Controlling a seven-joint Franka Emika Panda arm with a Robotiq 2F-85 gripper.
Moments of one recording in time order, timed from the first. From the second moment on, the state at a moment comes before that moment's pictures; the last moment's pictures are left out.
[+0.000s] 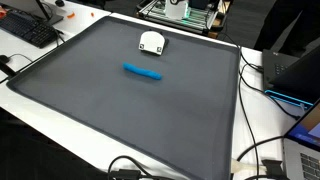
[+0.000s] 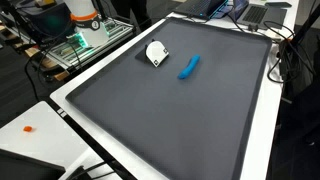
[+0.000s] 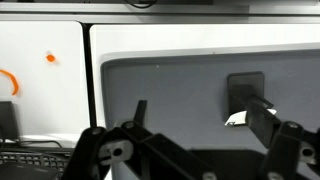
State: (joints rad) arm -0.15 -0.56 -0.24 -2.33 -0.18 1.63 -0.32
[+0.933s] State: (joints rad) arm -0.13 -0.56 -0.18 -2.35 -0.13 1.63 -0.21
